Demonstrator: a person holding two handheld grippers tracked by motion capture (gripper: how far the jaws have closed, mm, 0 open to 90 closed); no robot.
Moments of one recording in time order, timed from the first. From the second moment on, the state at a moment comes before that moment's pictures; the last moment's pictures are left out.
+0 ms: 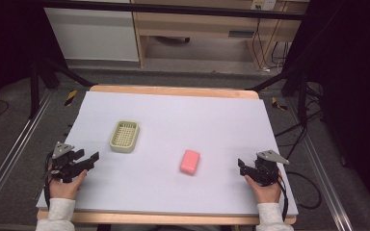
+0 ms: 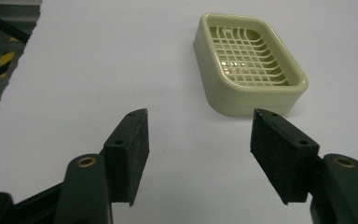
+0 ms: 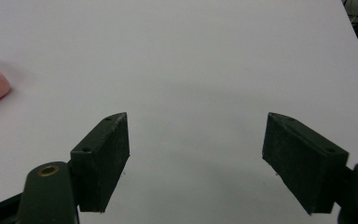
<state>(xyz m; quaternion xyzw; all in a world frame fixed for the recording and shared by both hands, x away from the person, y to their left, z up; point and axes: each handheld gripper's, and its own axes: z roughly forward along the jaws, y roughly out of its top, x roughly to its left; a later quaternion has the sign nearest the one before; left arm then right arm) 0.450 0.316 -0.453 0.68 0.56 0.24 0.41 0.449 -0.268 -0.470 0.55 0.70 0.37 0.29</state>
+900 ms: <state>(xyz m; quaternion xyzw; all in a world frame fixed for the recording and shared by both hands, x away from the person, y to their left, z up) 0.452 0.267 -0.436 0.72 0.51 0.23 0.42 0.446 -0.269 -0.470 0.54 0.70 0.37 0.29</state>
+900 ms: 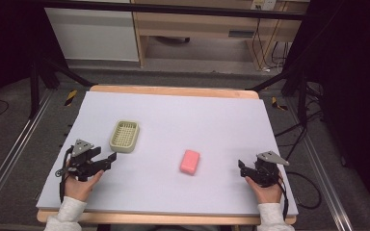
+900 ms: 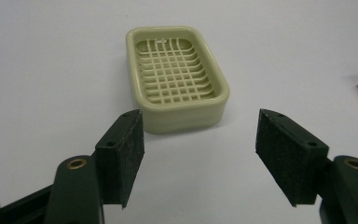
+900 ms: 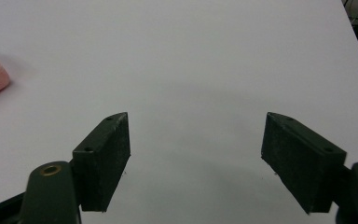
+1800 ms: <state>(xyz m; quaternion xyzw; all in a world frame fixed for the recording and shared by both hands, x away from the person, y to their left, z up) 0.464 0.202 -0.415 0.74 0.46 0.22 0.43 0.436 -0.270 -0.472 0.55 0.69 0.37 0.28</state>
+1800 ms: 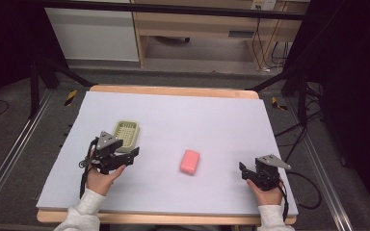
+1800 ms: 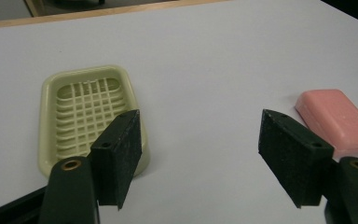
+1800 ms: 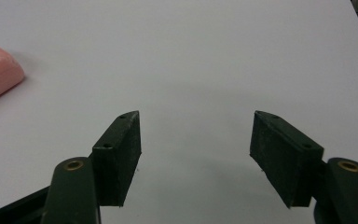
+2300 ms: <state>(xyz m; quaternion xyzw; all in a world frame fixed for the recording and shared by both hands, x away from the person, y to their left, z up) 0.474 0.165 -0.416 0.76 0.44 0.20 0.44 0.436 -0.269 -0.472 0.55 0.69 0.37 0.29</state>
